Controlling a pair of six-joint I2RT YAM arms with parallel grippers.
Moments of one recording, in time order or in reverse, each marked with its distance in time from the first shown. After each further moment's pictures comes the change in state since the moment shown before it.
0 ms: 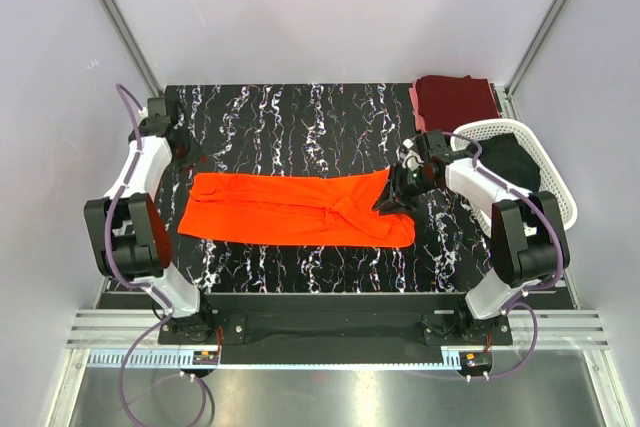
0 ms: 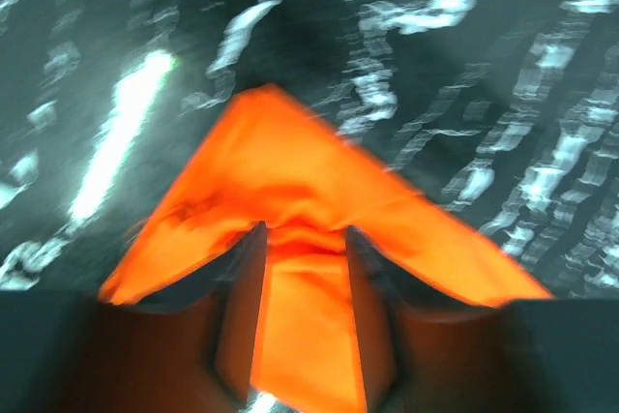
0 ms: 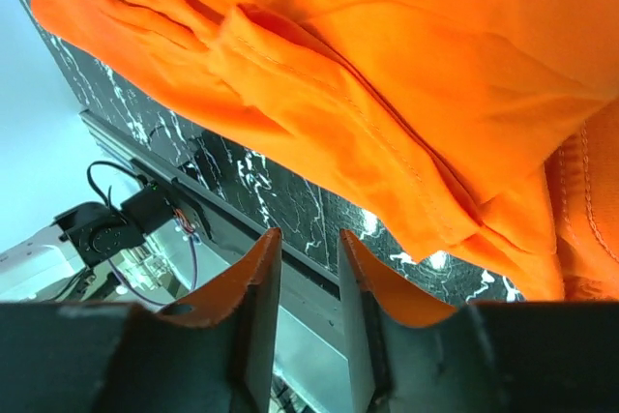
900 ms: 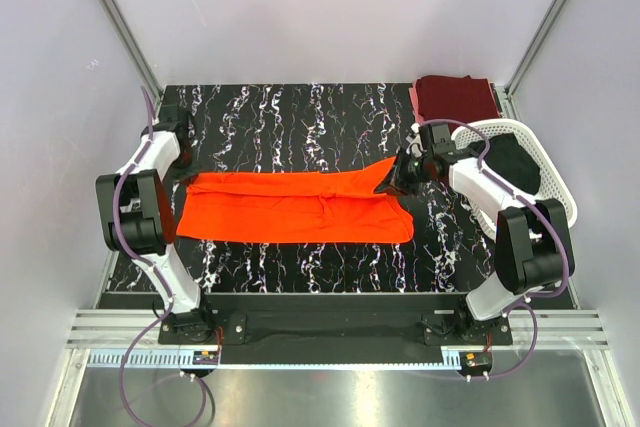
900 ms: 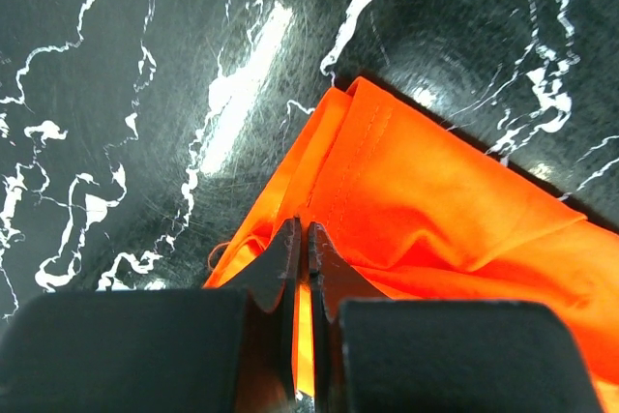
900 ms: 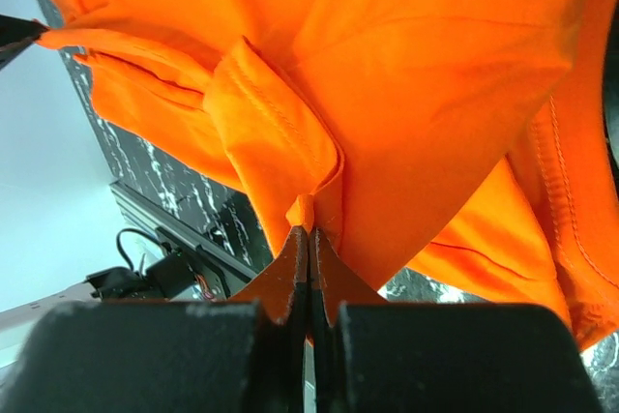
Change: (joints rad) left arm -0.002 0.177 0.044 -0.071 -0.186 0.161; right arm 0.000 -0.048 0.034 0.145 0.093 0.117
